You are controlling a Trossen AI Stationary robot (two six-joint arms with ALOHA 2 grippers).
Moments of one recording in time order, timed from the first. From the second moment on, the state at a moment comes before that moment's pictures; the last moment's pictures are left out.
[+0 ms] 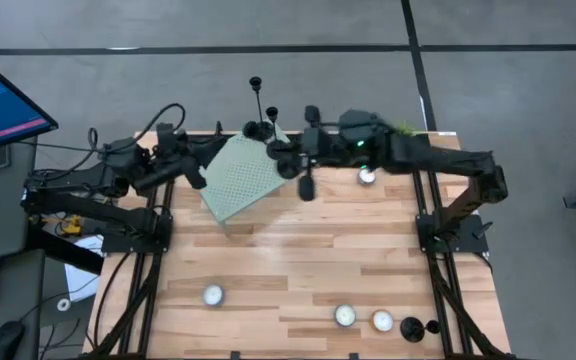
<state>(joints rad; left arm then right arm) -0.05 0.64 0.99 -0.01 -0.50 -0.40 -0.05 1.61 1.78 -0.30 0.08 -0.19</state>
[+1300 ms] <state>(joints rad) -0.05 0.59 0.99 -0.31 -0.81 -0.11 -0.06 1.95 1.28 0.75 0.37 0.00</state>
